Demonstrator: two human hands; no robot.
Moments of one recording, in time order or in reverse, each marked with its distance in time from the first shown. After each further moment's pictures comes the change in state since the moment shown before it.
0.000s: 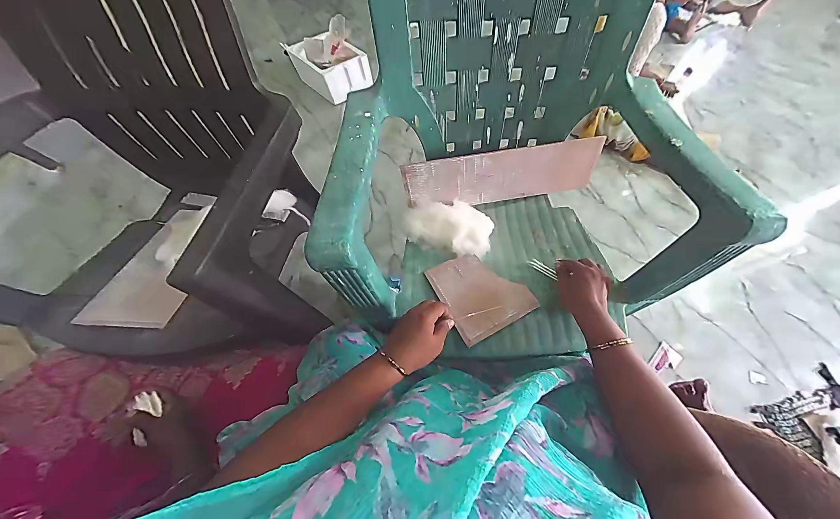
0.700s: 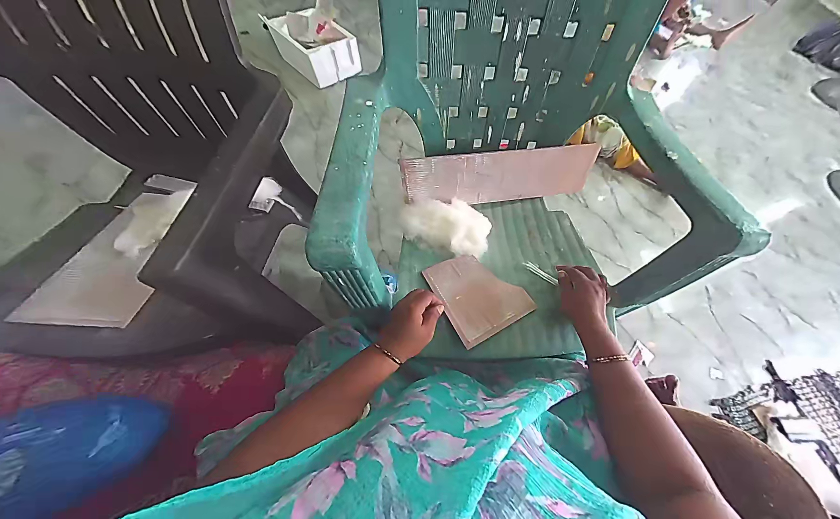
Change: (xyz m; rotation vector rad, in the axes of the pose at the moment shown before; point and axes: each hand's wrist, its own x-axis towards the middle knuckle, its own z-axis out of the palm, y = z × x) left_hand 0.018 -0.043 0.017 -0.075 0.308 0.168; right_hand -0.013 0.014 0.000 0.031 0.066 -0.055
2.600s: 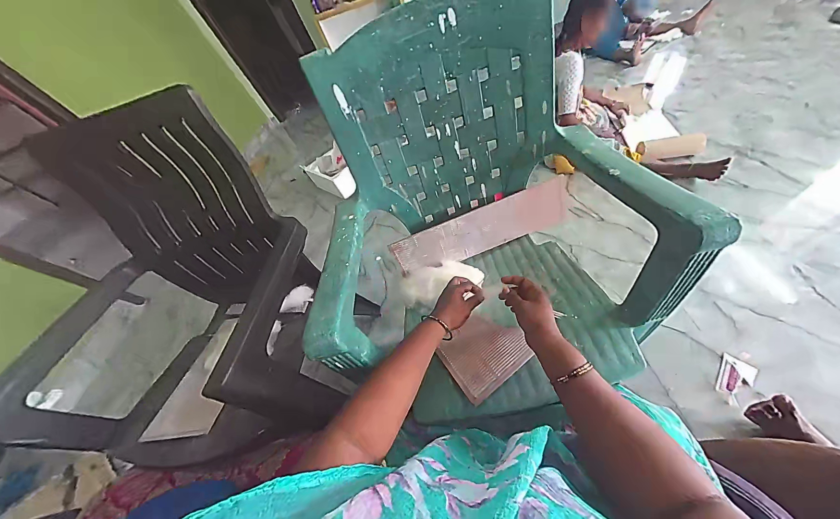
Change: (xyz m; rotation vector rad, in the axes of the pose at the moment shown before) left_hand 0.162 0.049 0.018 0.006 -0.294 -0.124; right_hand 0.024 -0.083 0.024 1.040 -0.075 0.184
